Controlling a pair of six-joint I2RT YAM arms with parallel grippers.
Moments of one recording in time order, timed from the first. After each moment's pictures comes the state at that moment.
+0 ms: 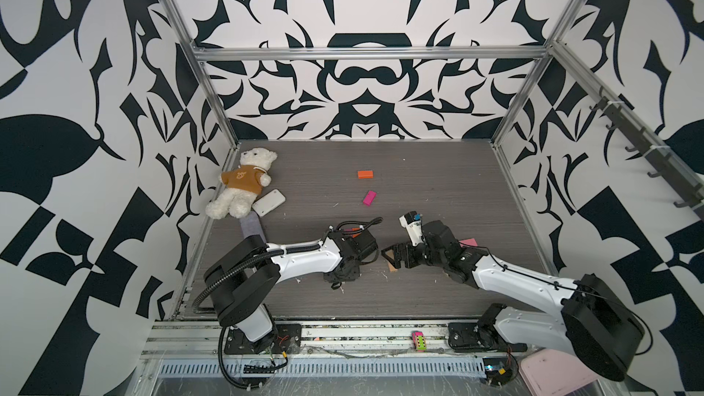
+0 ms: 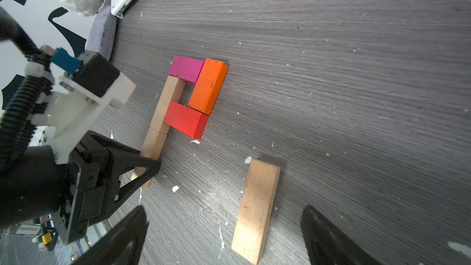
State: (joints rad) left arm -1.01 1.63 0.88 -0.73 -0.14 -1.05; right arm 0.69 1.19 0.46 0.02 -0.26 0.52
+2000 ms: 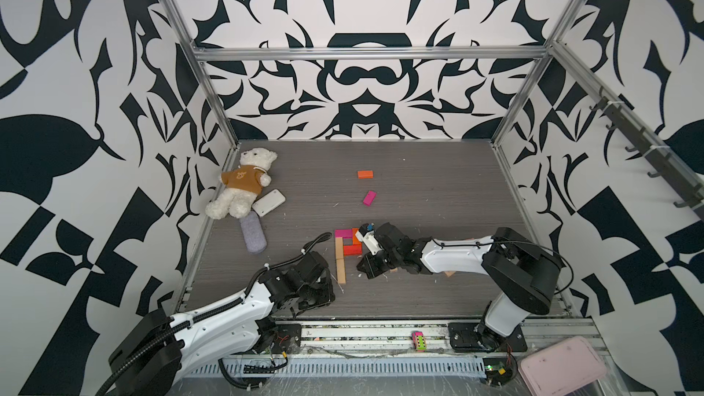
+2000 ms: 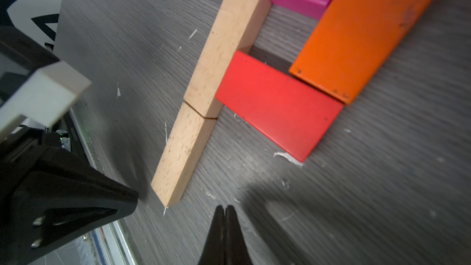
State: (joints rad) left arm -0.89 0.93 0.30 -0.43 0.26 -1.04; right arm 0.92 1.69 0.75 0.07 -0.38 0.54
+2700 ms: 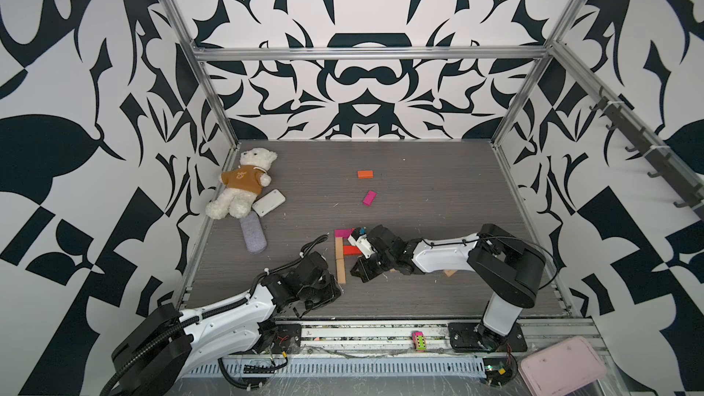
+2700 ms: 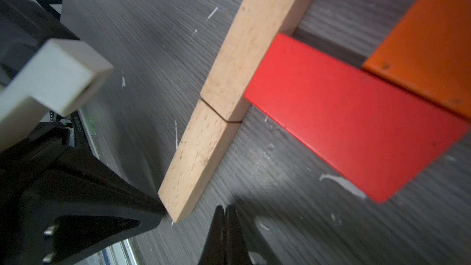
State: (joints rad) left arm -0.89 0.96 0.22 -0.21 0.25 -1.18; right arm 0.95 1.77 0.79 0.09 -0.42 0.54
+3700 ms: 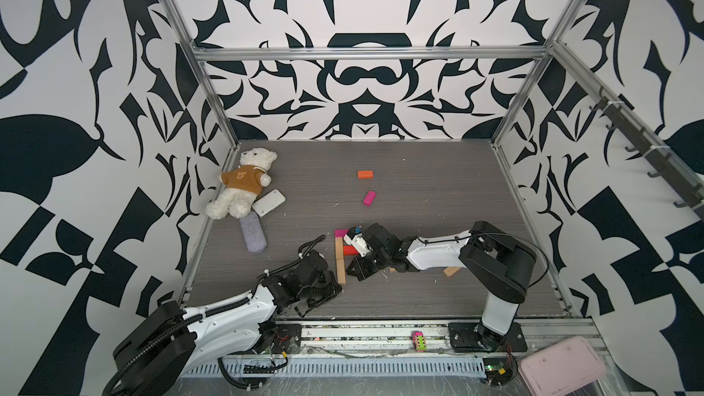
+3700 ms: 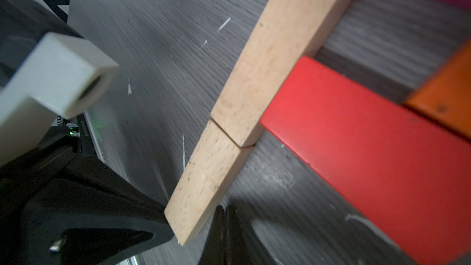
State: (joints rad) left arm -0.89 0.98 0.20 -0.12 0.20 -1.25; right arm 0.95 1.82 0.84 0.10 -0.45 0.54
